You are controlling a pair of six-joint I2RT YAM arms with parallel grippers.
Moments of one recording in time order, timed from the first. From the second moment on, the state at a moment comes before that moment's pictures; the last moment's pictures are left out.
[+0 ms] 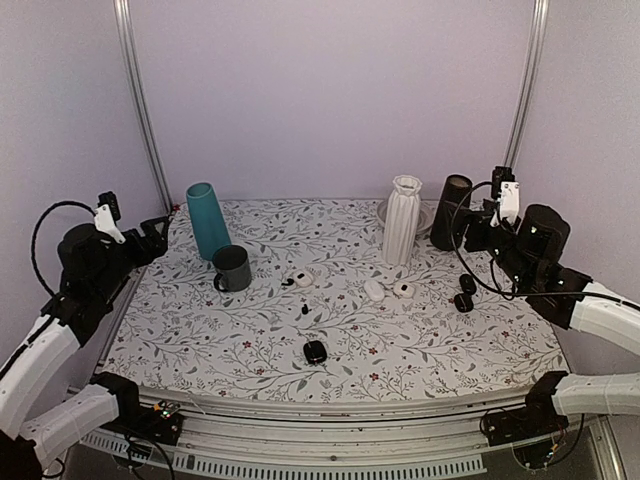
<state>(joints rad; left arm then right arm) -0.17 0.68 0.53 0.06 -0.09 -0.37 0.60 0.96 0.67 0.30 0.31 0.11</state>
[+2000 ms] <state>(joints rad) -0.73 0.95 0.37 0.30 -0.12 -0.70 1.26 2.07 1.36 -0.42 0.33 0.66</state>
